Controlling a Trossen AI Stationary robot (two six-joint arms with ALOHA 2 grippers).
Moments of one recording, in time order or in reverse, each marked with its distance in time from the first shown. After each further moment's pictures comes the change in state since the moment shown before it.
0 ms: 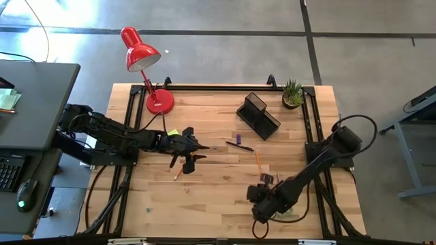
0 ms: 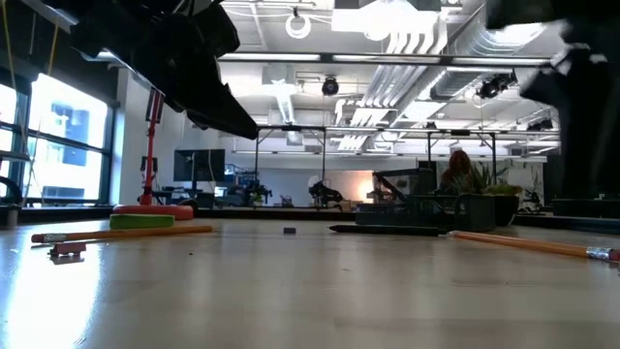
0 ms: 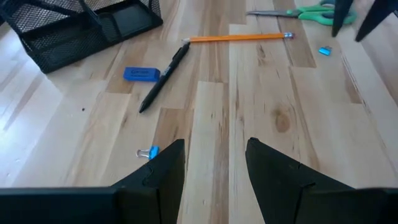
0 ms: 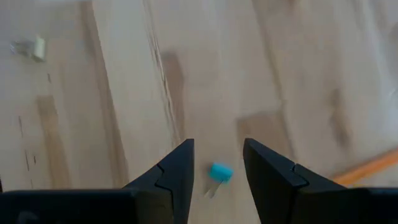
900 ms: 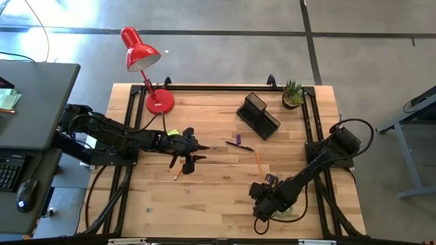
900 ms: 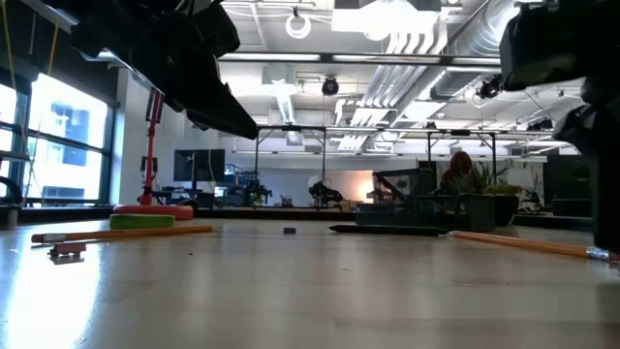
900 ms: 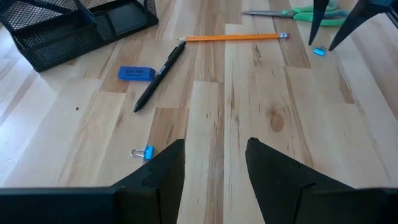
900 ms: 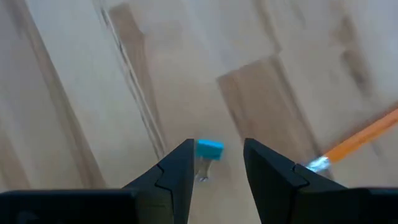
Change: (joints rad) left arm 0.000 0.000 0.000 0.000 0.015 -0.009; right arm 0.008 0.016 -0.091 0.069 -0.042 0.161
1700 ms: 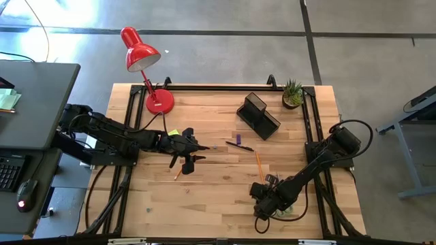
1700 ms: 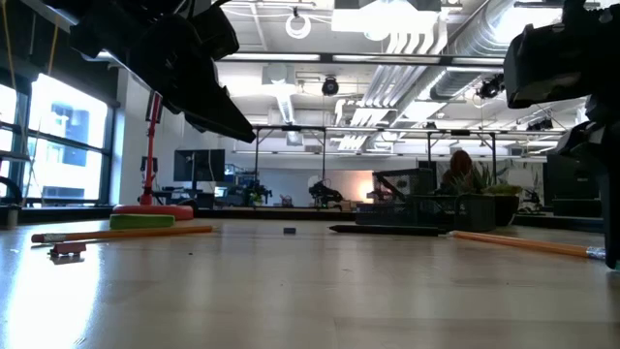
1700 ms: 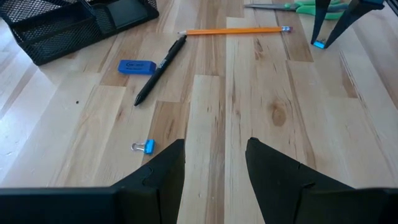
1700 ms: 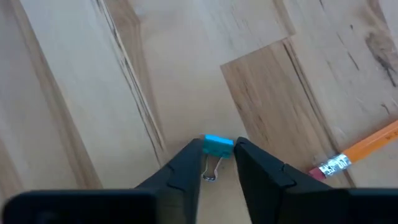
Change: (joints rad) left arm 0.000 0.000 0.000 -0.020 -0.001 -0.004; right arm 0.000 0.003 -0.043 0.046 -0.025 -0.001
